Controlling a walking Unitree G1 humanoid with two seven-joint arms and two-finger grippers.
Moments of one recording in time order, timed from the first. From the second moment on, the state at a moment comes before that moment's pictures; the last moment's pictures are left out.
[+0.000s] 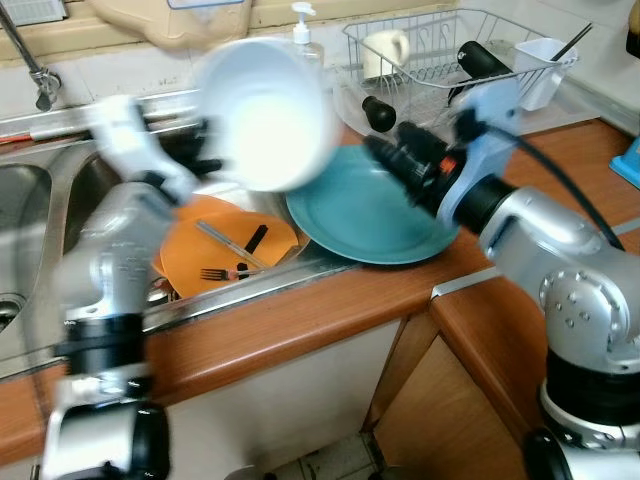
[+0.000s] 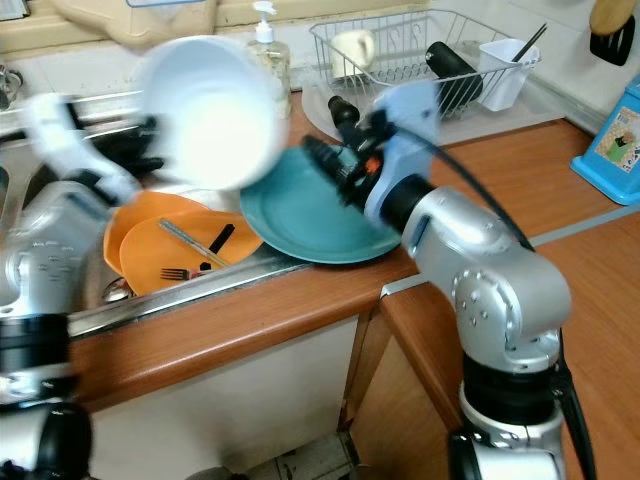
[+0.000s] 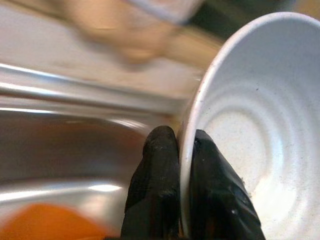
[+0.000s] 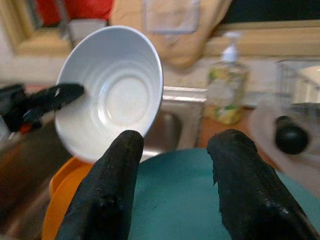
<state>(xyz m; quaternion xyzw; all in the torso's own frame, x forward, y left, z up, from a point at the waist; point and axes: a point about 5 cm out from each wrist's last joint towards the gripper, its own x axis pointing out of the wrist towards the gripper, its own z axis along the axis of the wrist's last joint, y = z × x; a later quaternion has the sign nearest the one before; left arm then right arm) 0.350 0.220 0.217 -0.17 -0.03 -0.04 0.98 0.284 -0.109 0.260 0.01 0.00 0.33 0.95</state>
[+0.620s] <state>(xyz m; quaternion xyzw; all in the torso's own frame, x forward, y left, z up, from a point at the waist) 0.349 0.242 0.147 0.09 0.14 0.02 0.99 0.258 -0.096 0.222 -0.11 0.09 0.43 0.89</state>
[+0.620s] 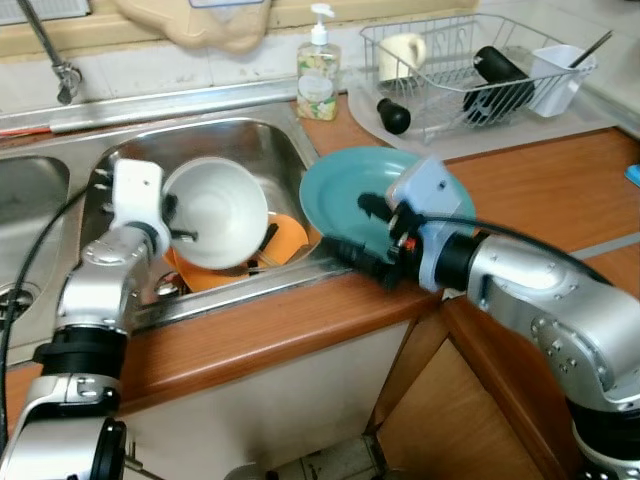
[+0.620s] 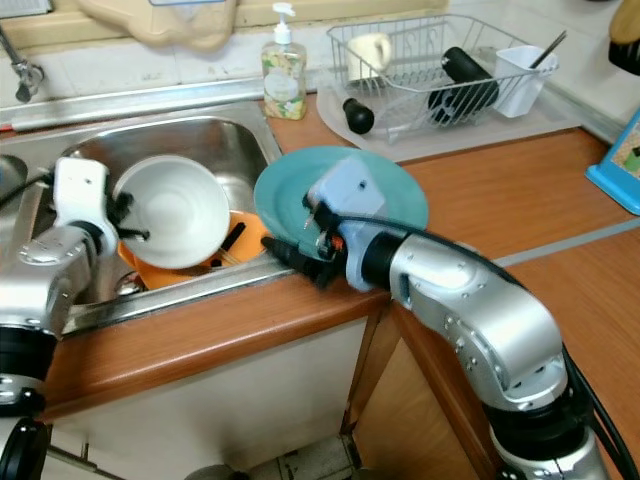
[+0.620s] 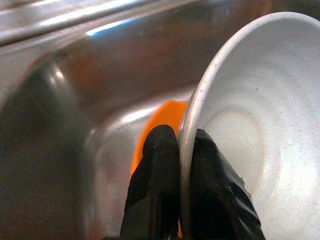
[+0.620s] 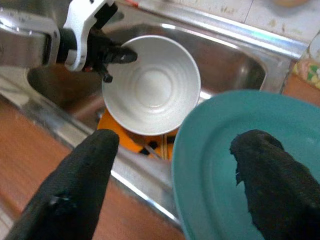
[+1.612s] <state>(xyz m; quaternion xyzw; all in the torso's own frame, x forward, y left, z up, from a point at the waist) 0.349 0.220 0.127 0.09 0.19 -0.06 0.98 0.257 -0.097 0.218 -0.12 0.09 0.43 0.89</state>
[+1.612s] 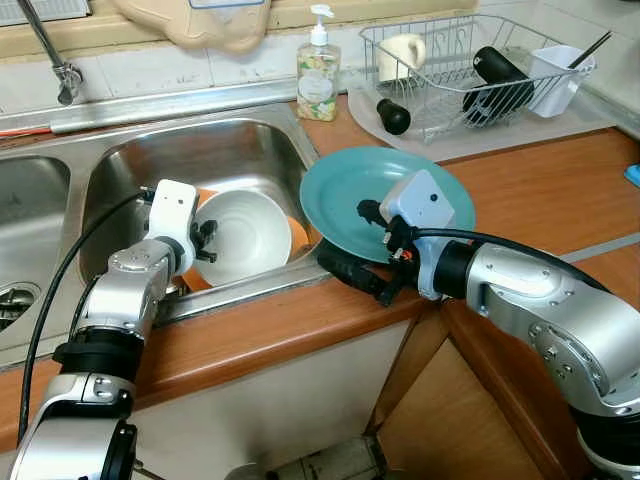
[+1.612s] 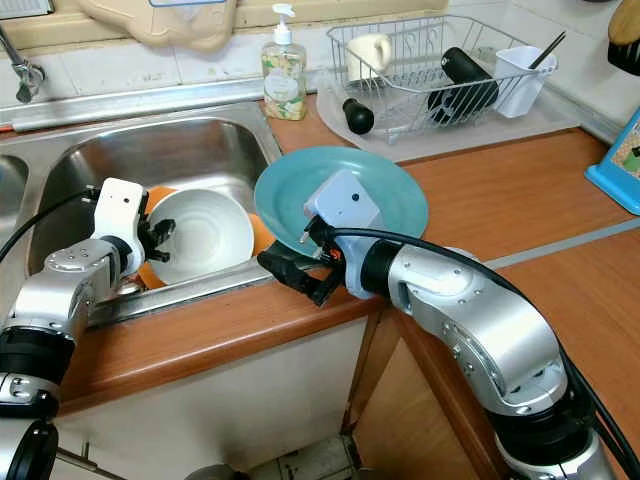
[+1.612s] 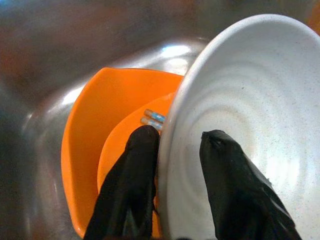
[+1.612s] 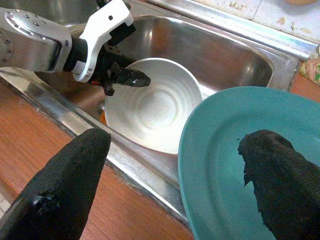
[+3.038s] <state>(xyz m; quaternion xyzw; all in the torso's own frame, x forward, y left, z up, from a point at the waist) 0.351 0.165 0.163 -0.30 0.12 -0.21 0.92 0.309 -0.186 0.196 0.16 0.17 0.05 0.97</state>
